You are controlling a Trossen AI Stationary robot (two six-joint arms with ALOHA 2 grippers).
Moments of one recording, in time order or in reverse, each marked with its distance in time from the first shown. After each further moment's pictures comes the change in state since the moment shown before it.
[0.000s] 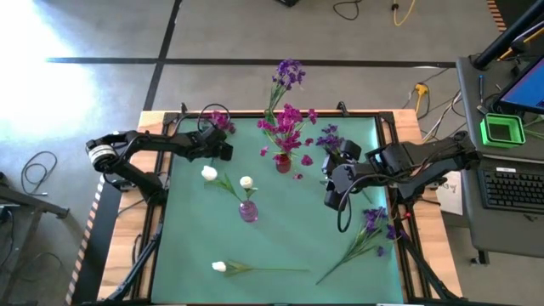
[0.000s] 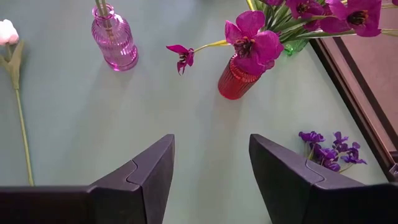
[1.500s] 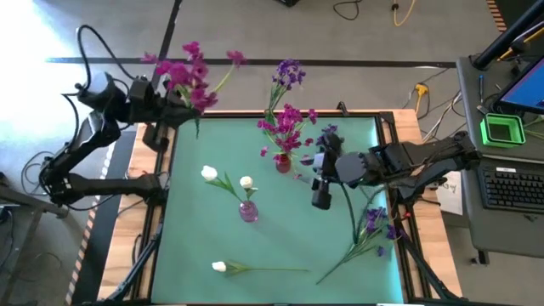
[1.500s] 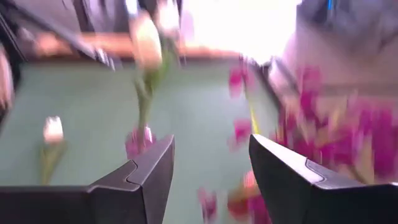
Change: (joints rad) left arm -0.144 -0.586 0.747 0.114 0.978 0.530; right arm 0.000 0.000 0.000 0.534 0.069 -0.373
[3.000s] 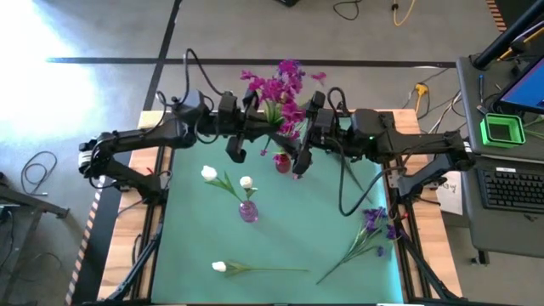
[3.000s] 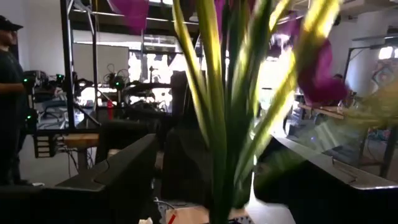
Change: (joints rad) left arm -0.256 0.468 -0.014 0.503 -0.227 -0.062; right arm -0.199 0.055 0.000 0.776 -0.182 -0.218
